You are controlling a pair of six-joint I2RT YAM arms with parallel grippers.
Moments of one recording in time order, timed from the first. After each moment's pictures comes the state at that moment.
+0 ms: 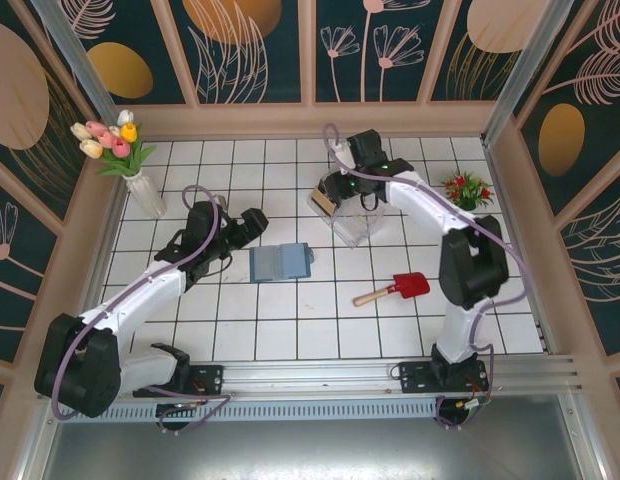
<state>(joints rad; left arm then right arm) -0.39 1.22 0.67 -0.11 0.14 -0.91 0.48 1.80 1.50 -0.50 -0.16 0.04</state>
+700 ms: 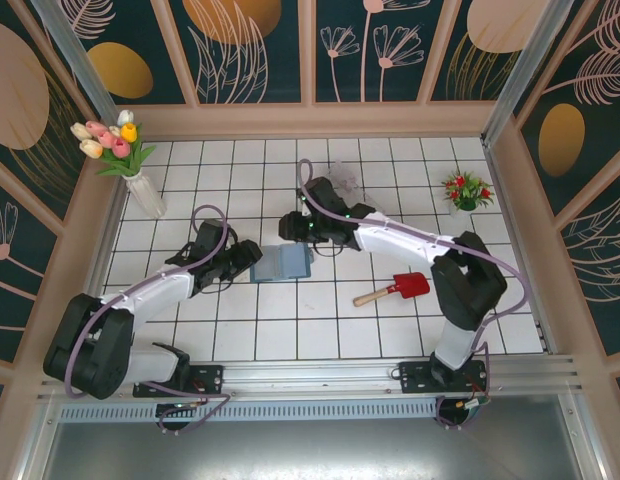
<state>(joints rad) -0.39 1.32 0.57 -0.12 0.19 -0.94 0.81 1.77 1.27 -0.30 -0.17 0.72</state>
